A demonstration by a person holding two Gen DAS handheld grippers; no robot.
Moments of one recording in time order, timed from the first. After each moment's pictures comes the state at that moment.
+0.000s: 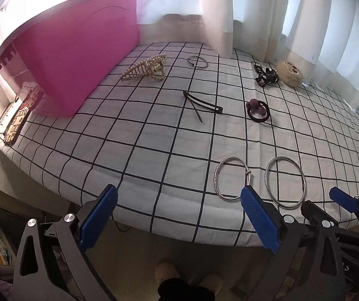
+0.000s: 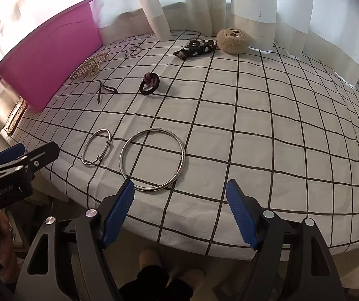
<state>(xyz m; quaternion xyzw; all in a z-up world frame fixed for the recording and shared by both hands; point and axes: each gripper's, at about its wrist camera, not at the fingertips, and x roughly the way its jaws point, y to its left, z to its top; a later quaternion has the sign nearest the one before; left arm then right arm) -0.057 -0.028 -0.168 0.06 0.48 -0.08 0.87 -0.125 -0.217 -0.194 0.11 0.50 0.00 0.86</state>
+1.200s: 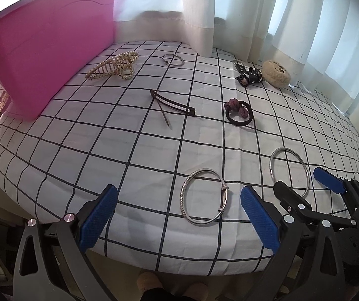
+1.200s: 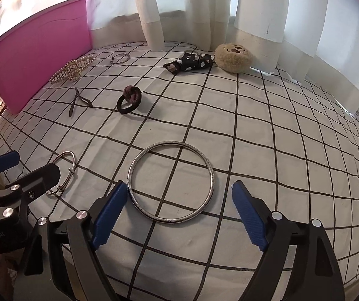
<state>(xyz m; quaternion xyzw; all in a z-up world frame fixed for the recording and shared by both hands) -0.040 -0.053 -0.195 0.02 0.47 -0.13 0.88 -0.085 -0.225 -0.210 0.04 0.47 -0.03 0.88</state>
